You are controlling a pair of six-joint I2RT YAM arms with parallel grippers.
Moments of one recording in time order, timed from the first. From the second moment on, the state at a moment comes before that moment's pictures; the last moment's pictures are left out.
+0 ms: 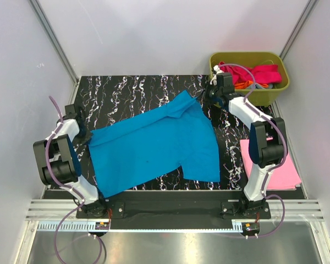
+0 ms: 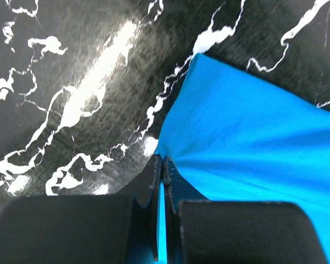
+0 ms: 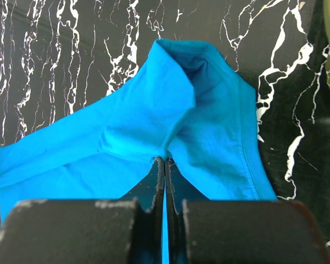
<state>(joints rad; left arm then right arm) 0.30 1.64 1.01 -0.55 -0.15 -0.42 0.22 1.91 1.44 -0.14 -0.27 0.44</state>
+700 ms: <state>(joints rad) 0.30 1.60 0.94 -0.58 -0.13 -0.42 0.22 1.82 1.40 -0.20 -0.23 0.40</state>
